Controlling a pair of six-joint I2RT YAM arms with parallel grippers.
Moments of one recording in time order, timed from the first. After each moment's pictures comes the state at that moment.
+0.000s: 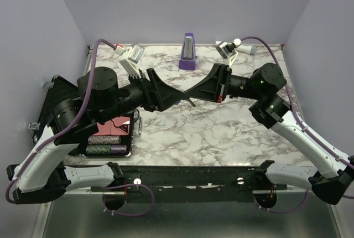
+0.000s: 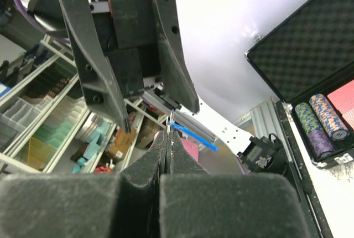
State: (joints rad) left arm -1.01 1.07 1.73 -0.83 -0.04 -0.80; right arm 0.72 1.13 1.20 0.23 -0.75 1.05
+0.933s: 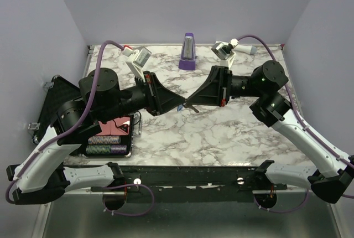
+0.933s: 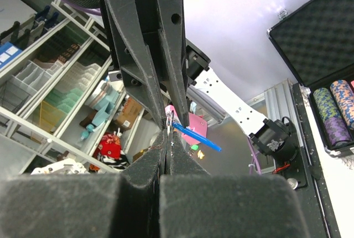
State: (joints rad) left arm -1.01 1.05 1.69 -0.76 0.09 -0.72; right arm 0.72 1.14 1.25 0.21 -0.91 1.03
